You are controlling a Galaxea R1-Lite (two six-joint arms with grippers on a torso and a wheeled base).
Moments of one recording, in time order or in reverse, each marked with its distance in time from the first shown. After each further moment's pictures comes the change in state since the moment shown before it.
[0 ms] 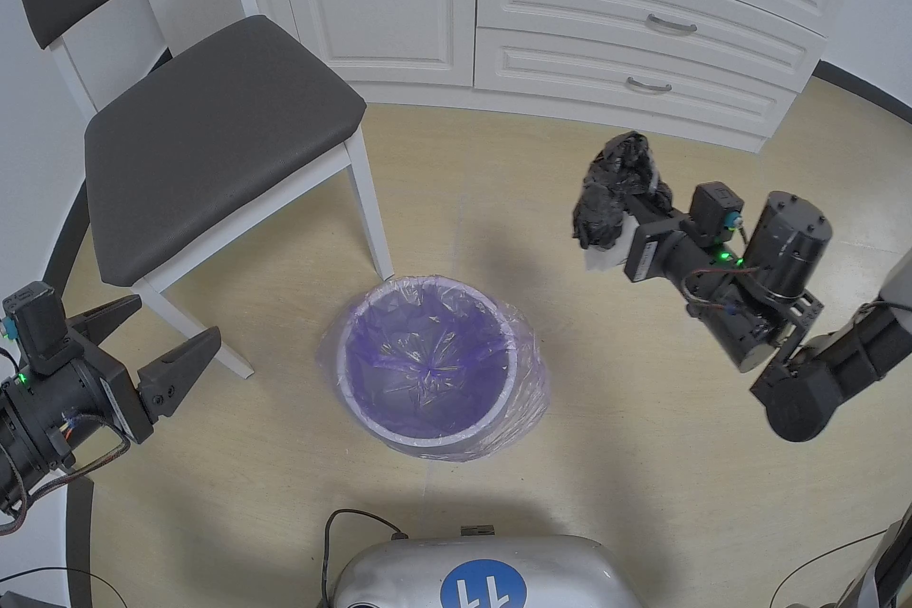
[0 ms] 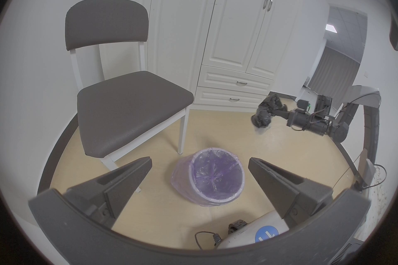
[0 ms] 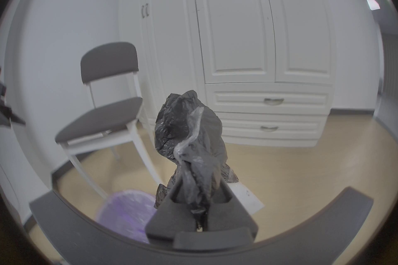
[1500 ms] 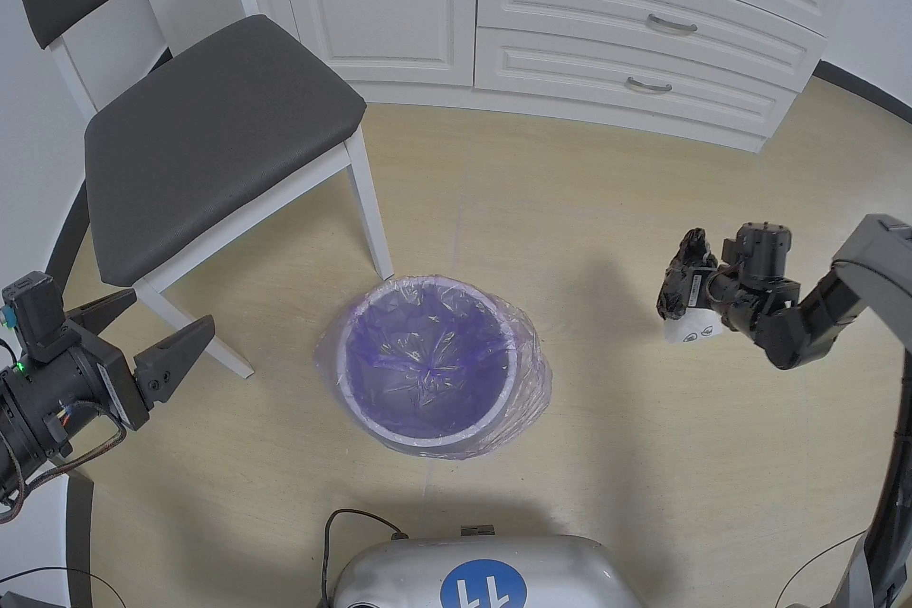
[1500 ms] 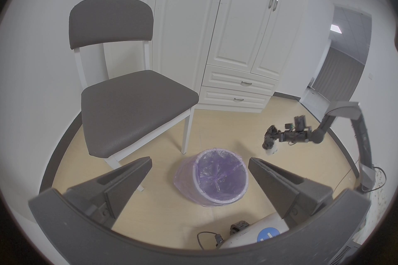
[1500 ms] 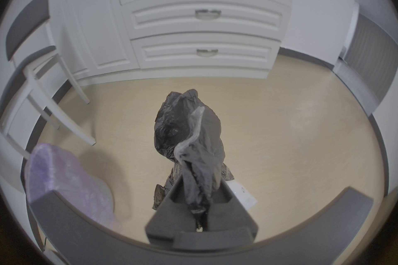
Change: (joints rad) left arm 0.031 0.010 -0.028 0.025 0.000 -0.010; right arm -0.400 0.321 -0.292 0.454 0.039 0.175
